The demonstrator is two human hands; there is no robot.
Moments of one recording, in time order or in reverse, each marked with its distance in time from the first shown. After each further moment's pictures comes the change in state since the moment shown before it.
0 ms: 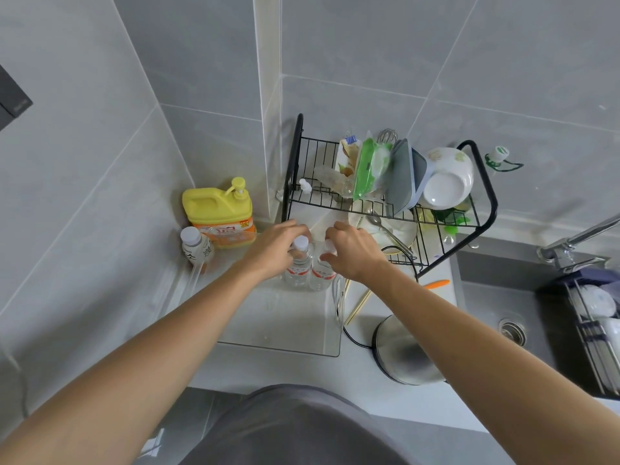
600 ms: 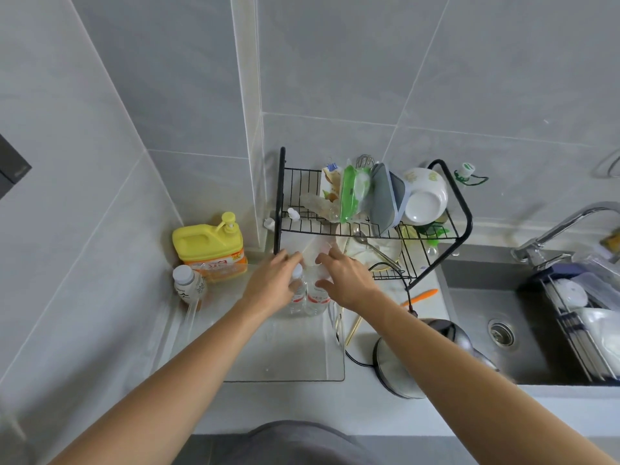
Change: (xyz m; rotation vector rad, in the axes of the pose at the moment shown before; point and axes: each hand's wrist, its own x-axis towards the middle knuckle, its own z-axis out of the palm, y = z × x) left_hand -0.009 0.012 0.001 0.181 -0.019 -0.033; right_hand -0.017 -0.016 0.000 0.093 0.005 0.117
